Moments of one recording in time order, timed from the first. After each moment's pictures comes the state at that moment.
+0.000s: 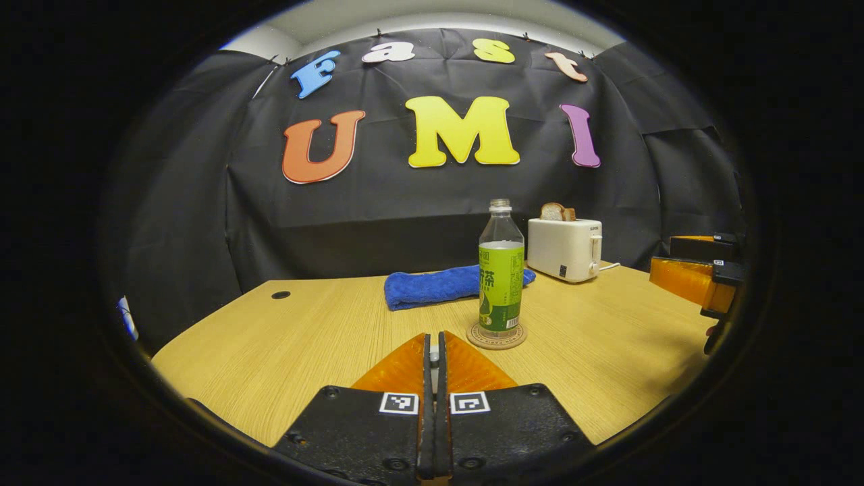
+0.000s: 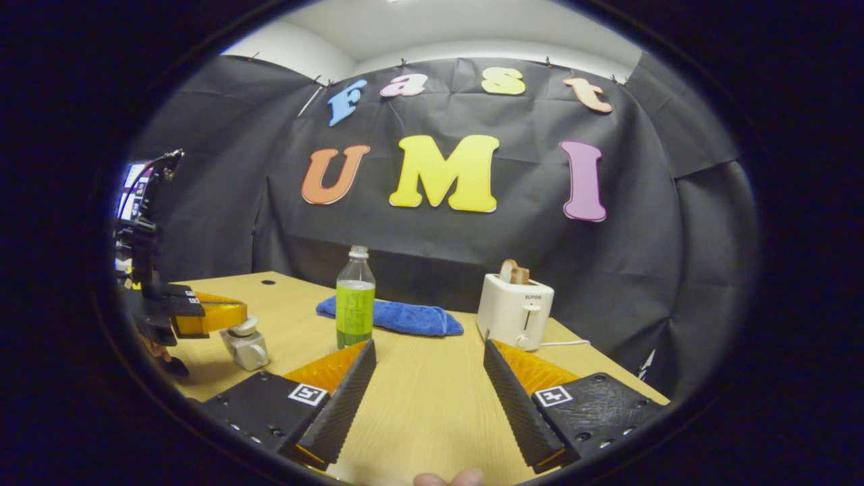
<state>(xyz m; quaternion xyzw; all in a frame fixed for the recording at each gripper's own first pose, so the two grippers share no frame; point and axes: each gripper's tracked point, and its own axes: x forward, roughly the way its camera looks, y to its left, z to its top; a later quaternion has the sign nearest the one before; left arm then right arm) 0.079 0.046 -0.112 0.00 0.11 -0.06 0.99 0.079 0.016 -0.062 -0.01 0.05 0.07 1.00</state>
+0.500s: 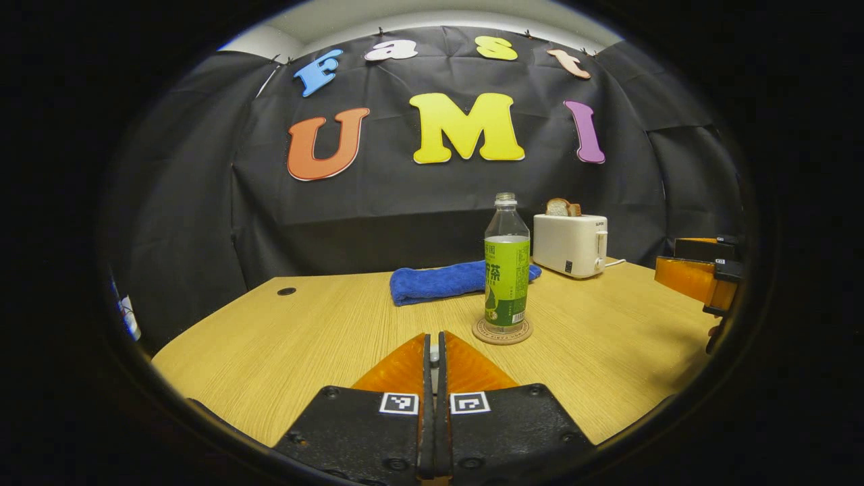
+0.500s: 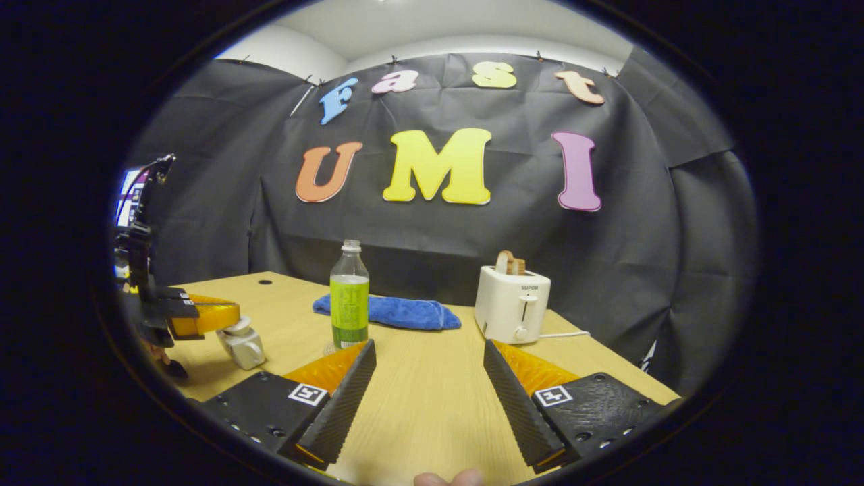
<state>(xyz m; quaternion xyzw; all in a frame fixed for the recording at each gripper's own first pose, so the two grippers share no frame) 0.075 0.047 -0.116 0.00 0.12 -0.05 0.99 0.077 0.013 -0.070 0.00 0.06 0.07 1.00</state>
